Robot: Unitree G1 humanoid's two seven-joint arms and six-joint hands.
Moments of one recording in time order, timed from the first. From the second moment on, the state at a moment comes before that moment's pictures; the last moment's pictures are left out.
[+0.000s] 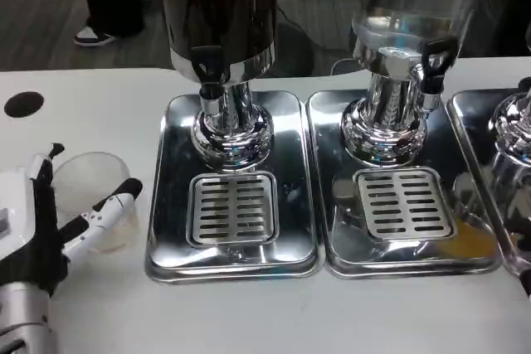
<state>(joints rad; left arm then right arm) 0.10 0.32 -0.03 -0.04 0.79 0.30 0.25 0.44 -0.48 -0.27 0.19 -0.08 -0.77 0.21</state>
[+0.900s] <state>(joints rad) 0.06 0.36 -0.09 0.03 0.80 0.32 0.25 0.42 -0.48 -0.27 0.23 -0.08 -0.79 0.21</state>
